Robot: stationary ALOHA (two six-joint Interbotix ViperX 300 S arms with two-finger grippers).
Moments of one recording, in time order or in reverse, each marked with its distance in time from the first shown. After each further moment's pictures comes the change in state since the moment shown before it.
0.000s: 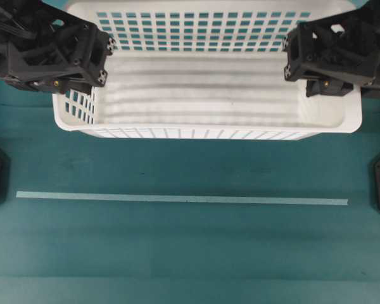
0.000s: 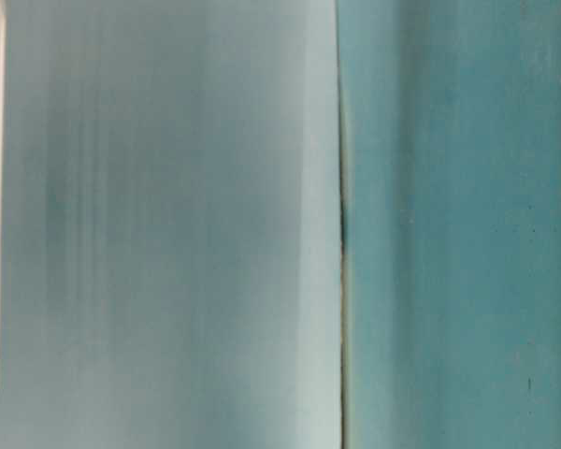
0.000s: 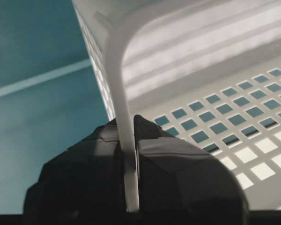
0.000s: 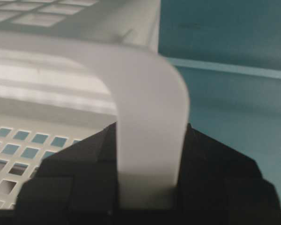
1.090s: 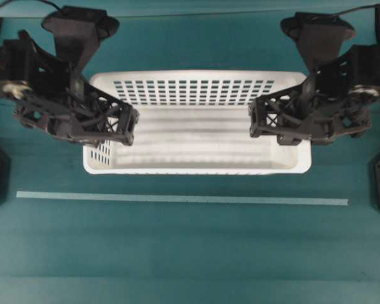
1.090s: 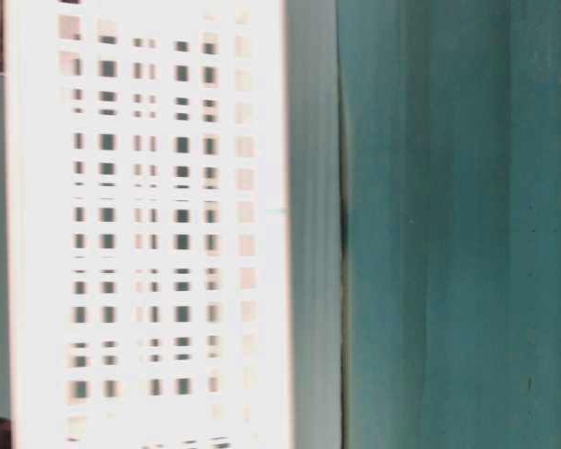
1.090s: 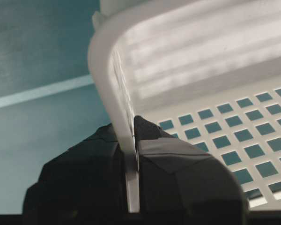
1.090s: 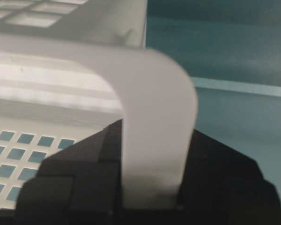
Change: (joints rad) left arm -0.009 -0.023 0.538 -0.003 -0.364 -0.040; right arm 0.000 0.015 0.502 0.058 -0.416 0.000
